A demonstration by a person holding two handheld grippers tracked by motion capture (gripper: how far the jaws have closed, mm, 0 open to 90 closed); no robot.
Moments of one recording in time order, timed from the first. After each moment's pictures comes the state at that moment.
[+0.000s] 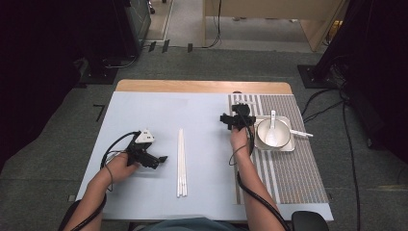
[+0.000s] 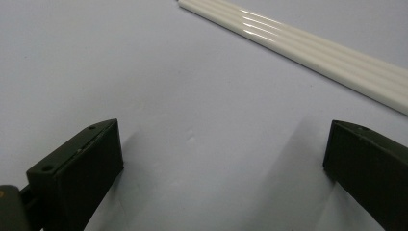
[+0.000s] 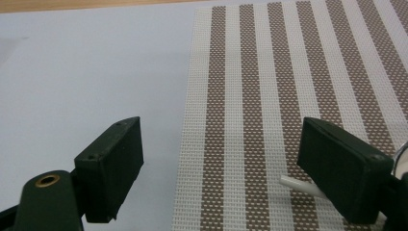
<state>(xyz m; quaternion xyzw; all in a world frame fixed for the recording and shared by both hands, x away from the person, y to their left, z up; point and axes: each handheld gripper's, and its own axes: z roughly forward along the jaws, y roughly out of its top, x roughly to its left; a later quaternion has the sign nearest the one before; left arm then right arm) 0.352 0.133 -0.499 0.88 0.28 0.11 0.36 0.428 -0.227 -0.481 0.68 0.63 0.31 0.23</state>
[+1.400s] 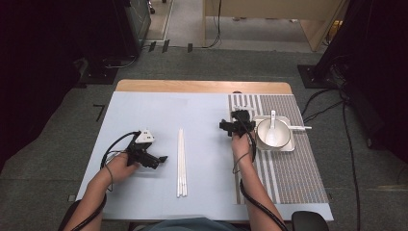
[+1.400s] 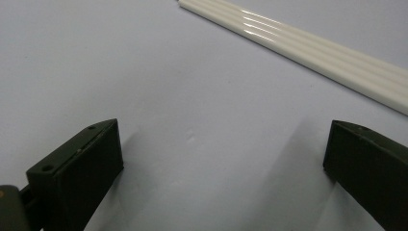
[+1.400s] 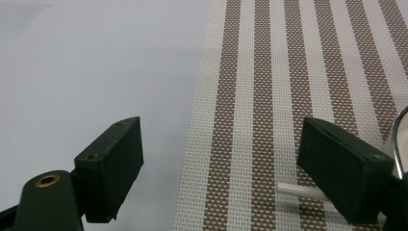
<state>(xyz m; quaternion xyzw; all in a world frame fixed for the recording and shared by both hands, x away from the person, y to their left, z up) 0.352 0.133 -0.499 0.88 0.28 0.11 0.36 0.406 -0.227 -0.485 0.66 0.65 0.31 0.22</state>
